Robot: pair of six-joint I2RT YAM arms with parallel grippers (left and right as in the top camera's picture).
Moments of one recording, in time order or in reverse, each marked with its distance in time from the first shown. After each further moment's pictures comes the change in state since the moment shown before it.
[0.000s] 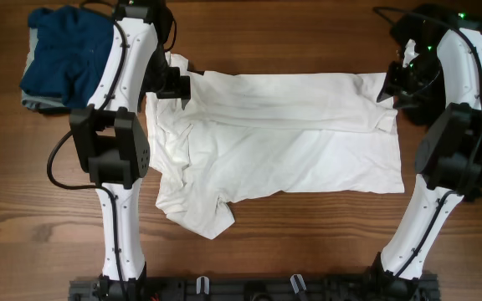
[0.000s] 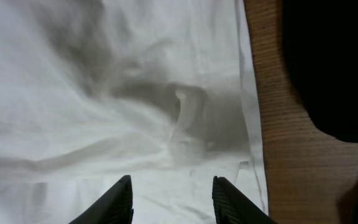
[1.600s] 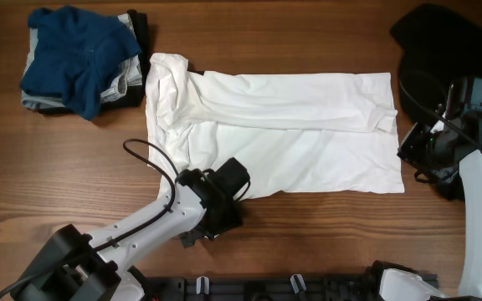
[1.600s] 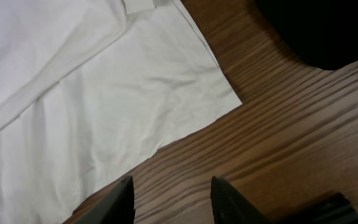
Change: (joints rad) left arm -0.657 -0.922 -1.530 0.791 0.117 -0.944; right arm -0.001 -0.998 -0.847 0.159 0.140 0.351
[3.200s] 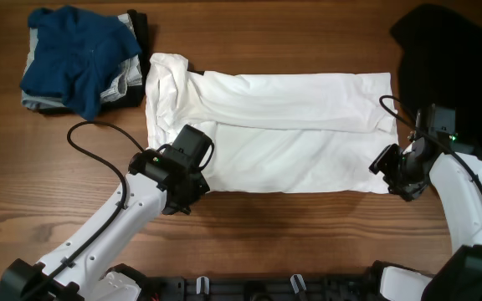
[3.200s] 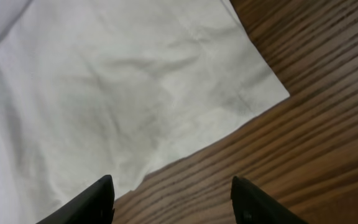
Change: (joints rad) left arm 0.284 -0.137 0.091 -0.065 -0.129 0.145; right arm -0.002 0.089 -0.362 0.339 -0.064 0.098
